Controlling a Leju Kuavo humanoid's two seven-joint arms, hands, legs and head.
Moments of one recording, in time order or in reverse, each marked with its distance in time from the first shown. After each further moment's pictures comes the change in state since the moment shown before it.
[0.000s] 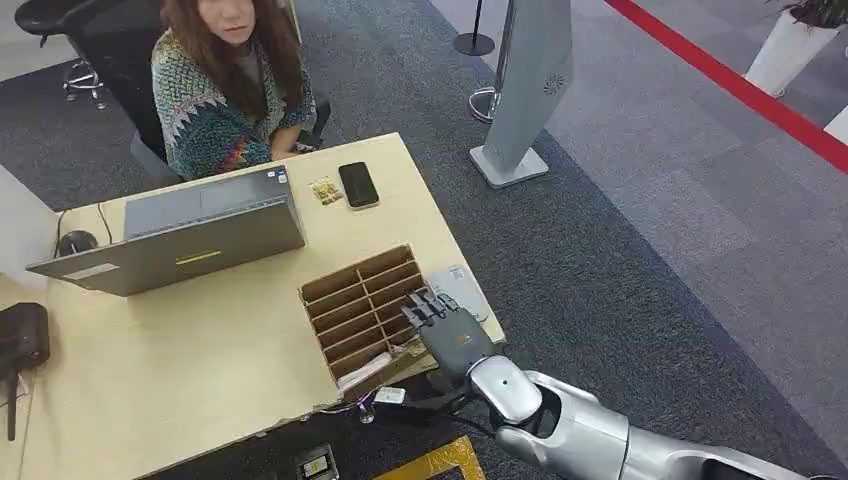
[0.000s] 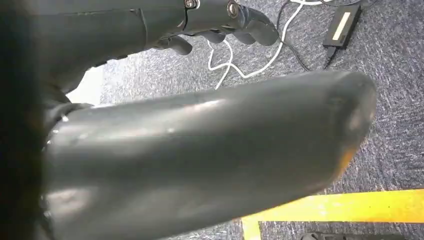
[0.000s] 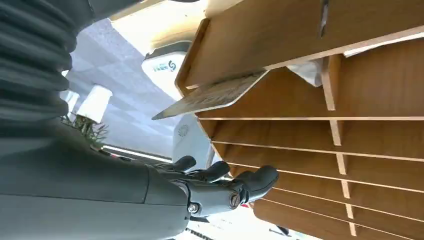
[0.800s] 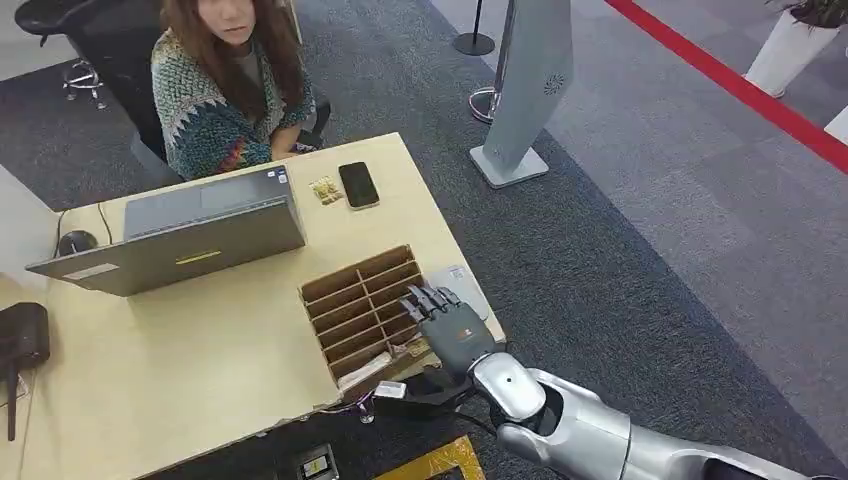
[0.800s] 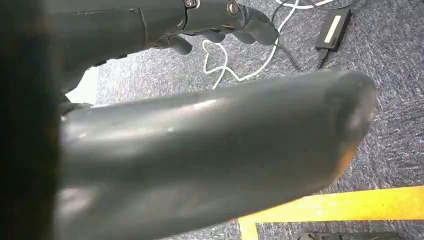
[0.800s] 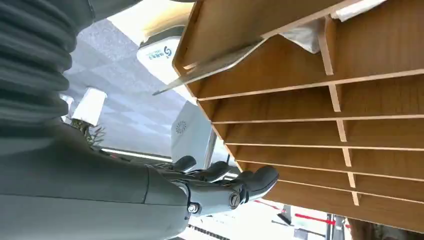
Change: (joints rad) left arm 0.002 -0.005 0.019 -0.008 -0.056 0.000 0.002; right arm 0.000 -0.005 -0.010 -0.011 -0.006 -0.055 -0.012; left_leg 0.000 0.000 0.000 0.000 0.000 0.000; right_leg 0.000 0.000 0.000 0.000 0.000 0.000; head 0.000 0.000
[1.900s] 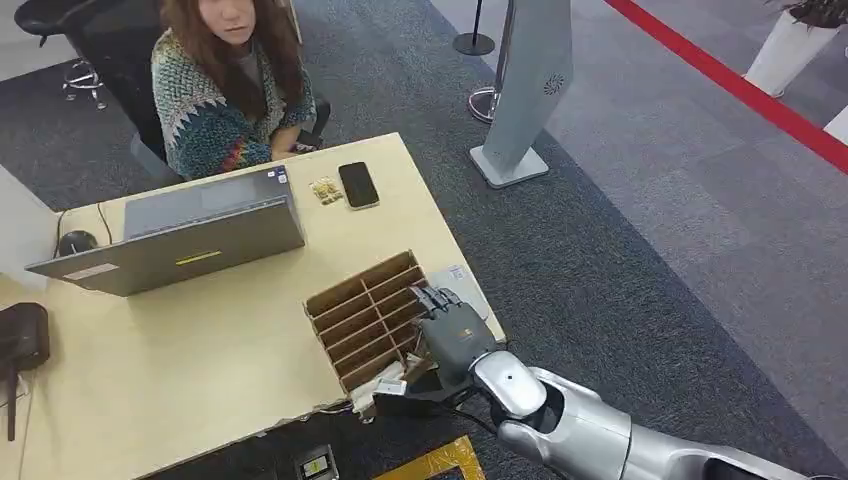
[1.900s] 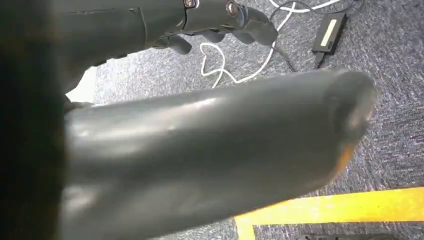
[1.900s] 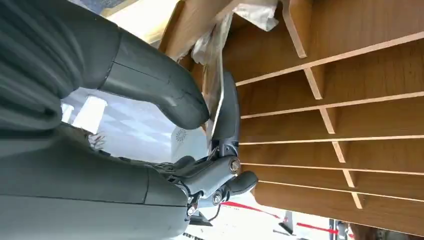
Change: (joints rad) left arm 0.004 -0.001 0.042 -0.008 -0.048 0.000 0.000; right arm 0.001 0.000 -0.010 -0.001 -0.037 0.015 -0.005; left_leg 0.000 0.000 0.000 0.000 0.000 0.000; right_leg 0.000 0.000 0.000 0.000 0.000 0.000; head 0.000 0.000
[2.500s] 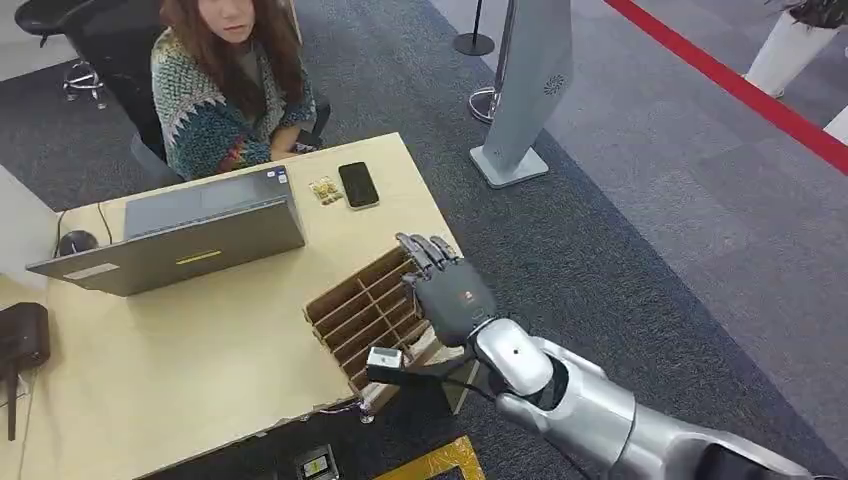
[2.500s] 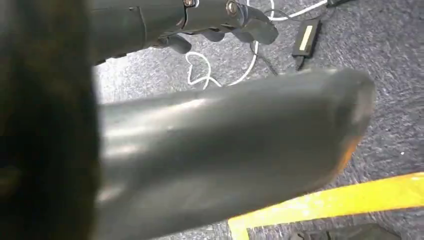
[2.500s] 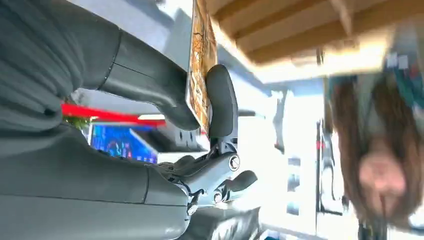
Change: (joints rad) left arm 0.005 -0.008 0.006 -0.032 -0.092 0.000 0.005; right arm -0.079 0.003 -0.090 -0.106 0.138 -0.063 -0.079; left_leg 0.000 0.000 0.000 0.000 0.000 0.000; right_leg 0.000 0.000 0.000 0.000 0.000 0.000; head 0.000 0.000
